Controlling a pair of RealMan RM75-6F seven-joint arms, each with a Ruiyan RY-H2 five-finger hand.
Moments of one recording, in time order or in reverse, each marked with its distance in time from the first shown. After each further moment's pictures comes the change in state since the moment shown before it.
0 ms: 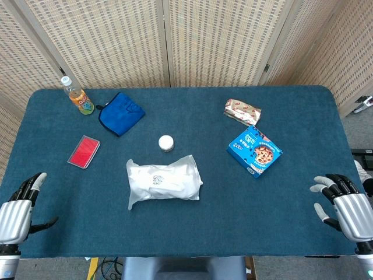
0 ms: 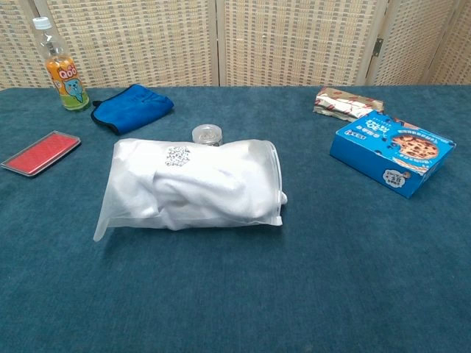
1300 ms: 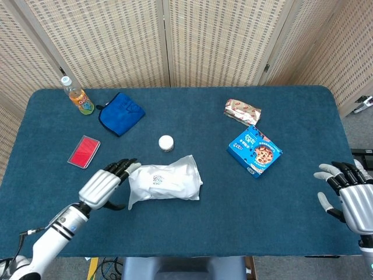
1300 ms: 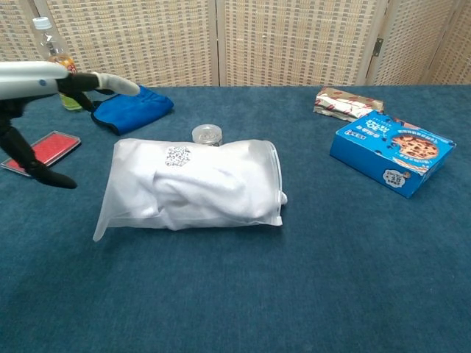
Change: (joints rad) left arm -0.467 -0.046 -0.189 -0.087 -0.119 -0.640 0.100; right arm 0.010 0.053 0.070 -0.075 0.011 0.016 -0.051
